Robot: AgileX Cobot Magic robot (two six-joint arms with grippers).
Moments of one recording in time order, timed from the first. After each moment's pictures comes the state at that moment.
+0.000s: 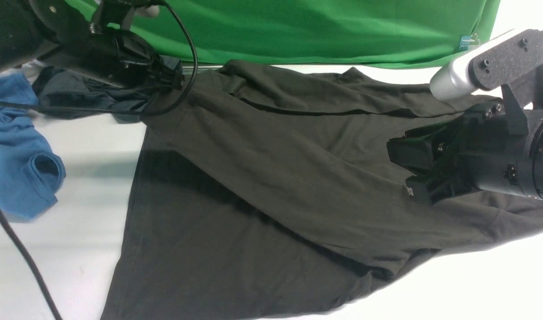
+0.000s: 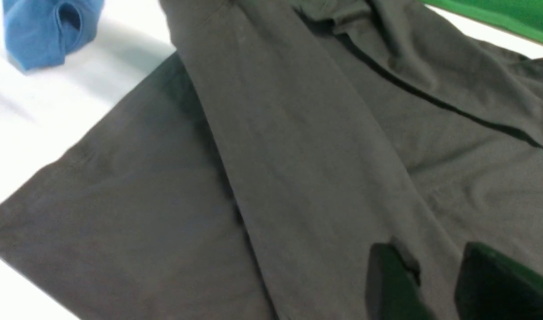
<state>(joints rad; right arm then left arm) 0.54 1.13 -0.82 0.18 0.38 -0.12 -0.04 1.84 -1.41 -0.45 0.55 0.64</state>
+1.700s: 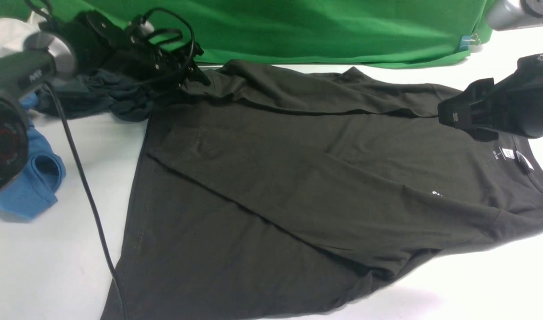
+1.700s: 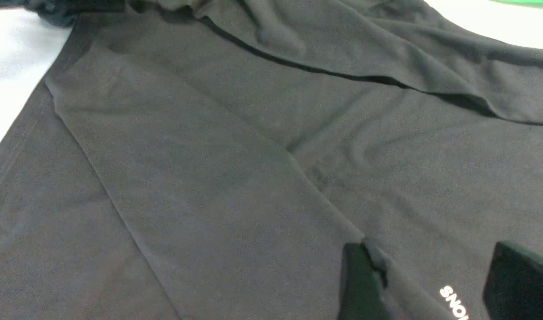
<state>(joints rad) 0.28 1.22 -0.98 0.20 0.58 -0.06 0.01 2.35 -1.90 -0.71 0.65 -0.04</state>
